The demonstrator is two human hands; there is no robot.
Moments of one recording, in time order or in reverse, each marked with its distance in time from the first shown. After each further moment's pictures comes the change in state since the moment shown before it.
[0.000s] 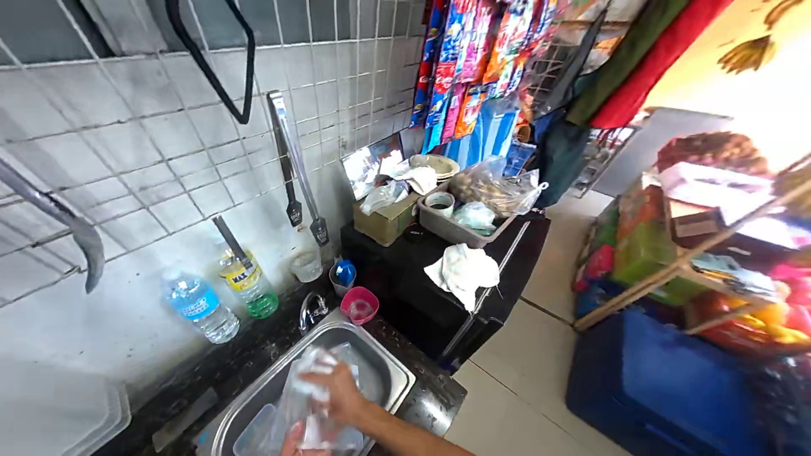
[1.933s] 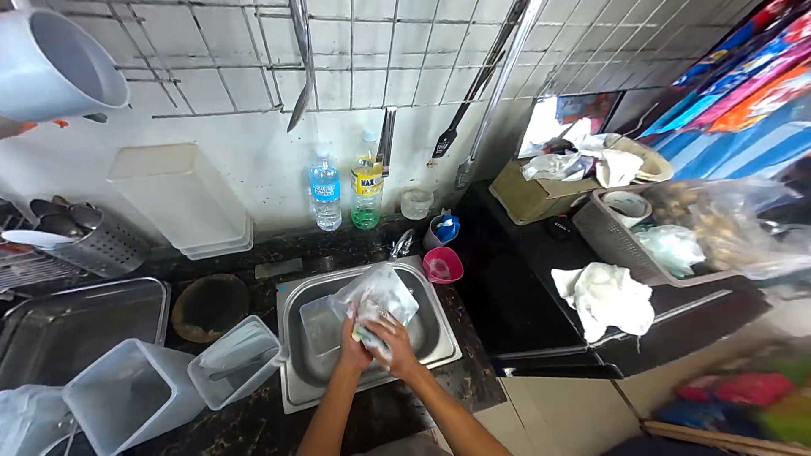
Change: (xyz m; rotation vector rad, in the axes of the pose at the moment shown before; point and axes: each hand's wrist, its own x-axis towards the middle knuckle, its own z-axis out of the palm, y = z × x) left_hand 0.034 0.007 0.000 -0.057 0.058 0.136; right_hand -0.033 0.004 0.027 0.110 -0.121 -0.119
